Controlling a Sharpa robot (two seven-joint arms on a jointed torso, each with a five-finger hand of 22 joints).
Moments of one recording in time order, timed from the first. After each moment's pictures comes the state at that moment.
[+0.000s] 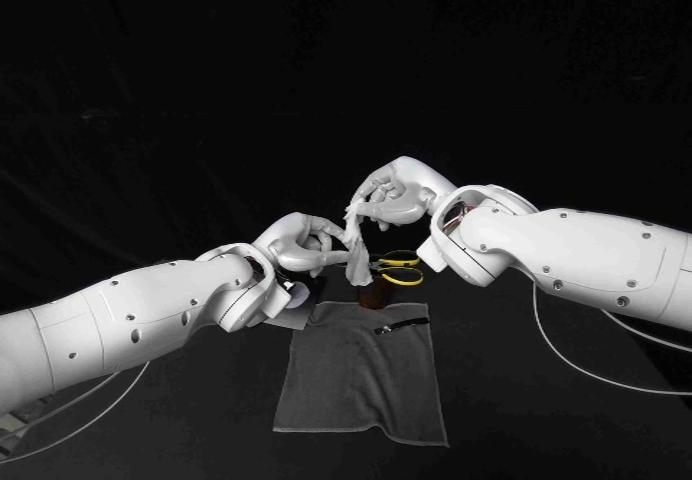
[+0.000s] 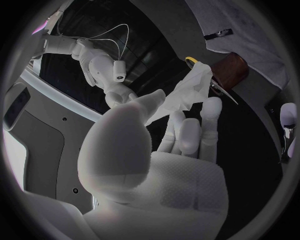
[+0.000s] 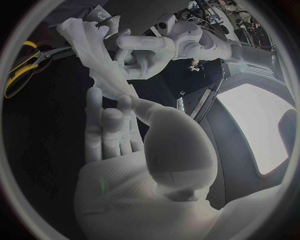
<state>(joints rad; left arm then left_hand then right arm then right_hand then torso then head) 1.26 -0.64 -0.15 1.32 -0.59 -0.30 0.27 1.29 -0.26 0.58 -0.01 0.05 0.71 0.17 0.42 0.31 0.64 0.09 1.41 0.55 1.21 0.04 1.54 0.99 0.15 1.08 0.13 0.92 1.16 1.41 -0.68 -0.11 1.51 -0.90 -0.47 -0.07 1.27 -0.05 0.61 -0.04 0.05 0.99 0.08 0.45 0.36 1.07 0.03 0.85 0.61 1.24 -0.04 1.12 0.92 0.17 1.13 0.08 0.32 1.17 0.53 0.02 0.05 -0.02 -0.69</state>
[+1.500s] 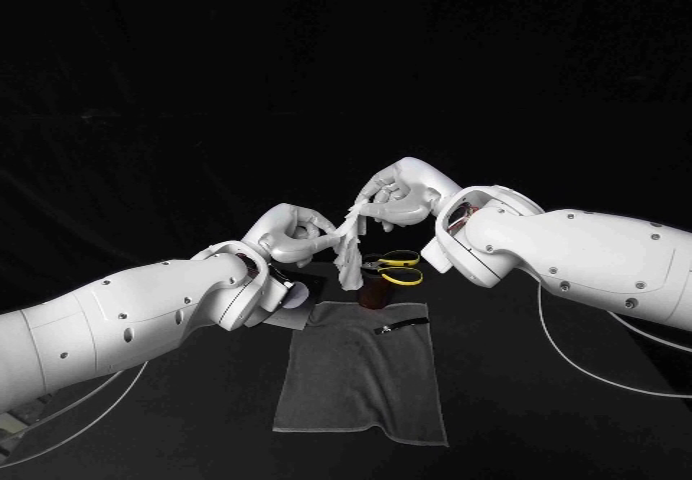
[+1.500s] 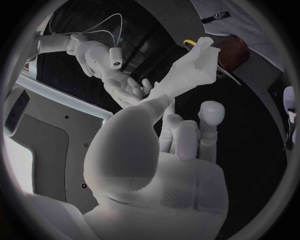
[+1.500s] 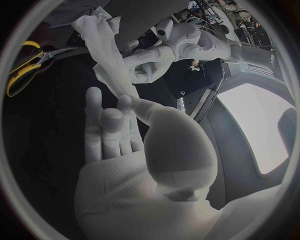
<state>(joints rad) 1.26 -0.67 -0.14 1.33 -0.55 -0.42 0.32 1.39 -0.09 0.53 0.06 0.04 0.96 0.08 0.53 0.39 0.90 0.01 1.42 0.71 1.33 -0.04 1.54 1.13 0.15 1.19 0.07 1.02 1.21 1.41 -0.71 -0.11 1.52 -0.89 -0.47 -0.07 1.27 -0.05 0.61 -0.04 0.04 0.99 0.08 0.45 0.36 1.07 0.02 0.85 0.61 1.25 -0.03 1.12 0.92 0.16 1.13 0.08 0.32 1.17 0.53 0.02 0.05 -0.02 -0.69</state>
